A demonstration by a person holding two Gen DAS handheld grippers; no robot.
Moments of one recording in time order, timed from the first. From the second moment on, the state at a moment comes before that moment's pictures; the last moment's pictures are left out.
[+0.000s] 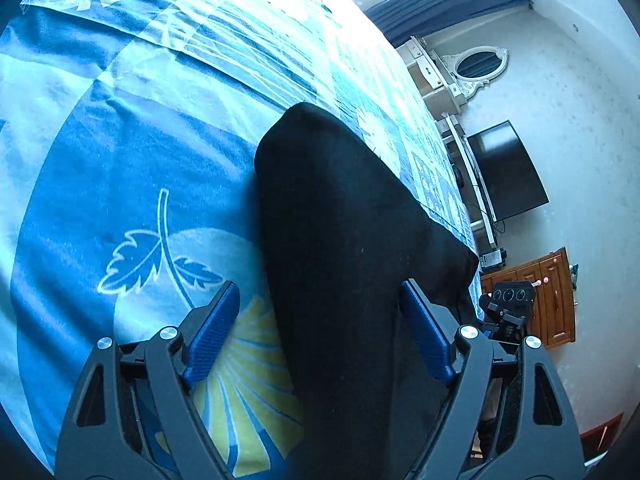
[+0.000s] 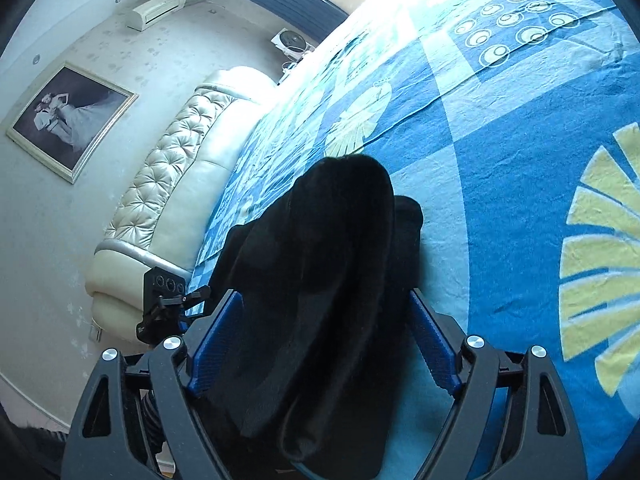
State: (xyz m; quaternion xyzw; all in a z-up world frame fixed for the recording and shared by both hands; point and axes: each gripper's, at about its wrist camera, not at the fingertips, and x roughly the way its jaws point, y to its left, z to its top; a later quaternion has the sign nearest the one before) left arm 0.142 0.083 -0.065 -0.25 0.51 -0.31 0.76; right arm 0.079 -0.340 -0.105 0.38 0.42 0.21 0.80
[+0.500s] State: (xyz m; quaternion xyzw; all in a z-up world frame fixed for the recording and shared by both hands) left arm 0.174 0.054 -0.069 -0.20 0.54 -0.29 0.77; right arm 0.119 -0.321 -0.120 0.38 0.44 0.20 0.79
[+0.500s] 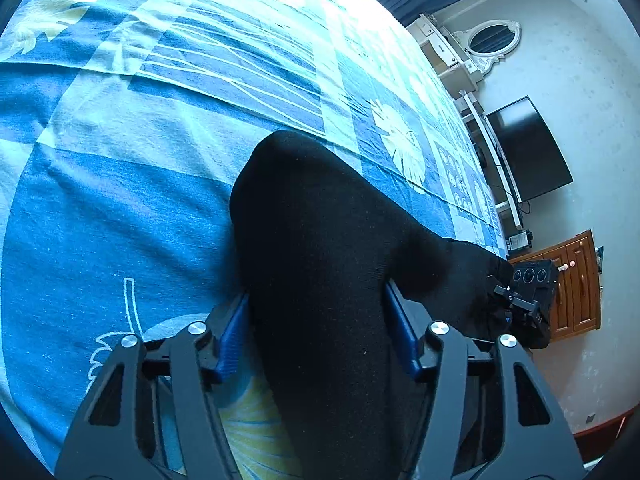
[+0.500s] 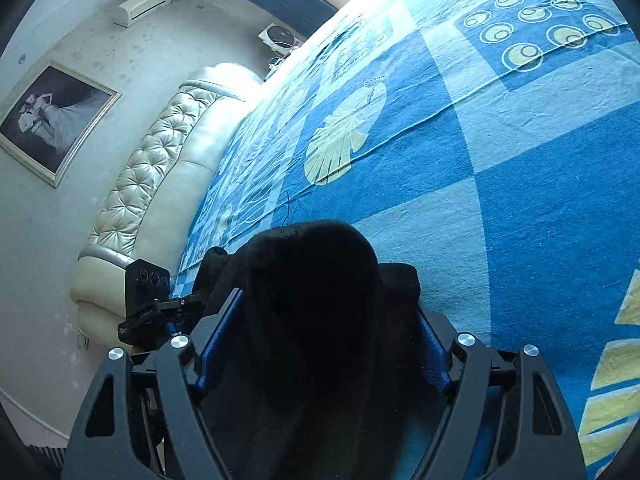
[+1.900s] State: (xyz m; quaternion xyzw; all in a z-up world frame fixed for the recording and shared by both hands) left arm 0.299 0.046 -0.051 -0.13 0.49 -0.22 0.83; right arm 0.249 -0.333 -0.140 0.41 0.41 0.20 0.79
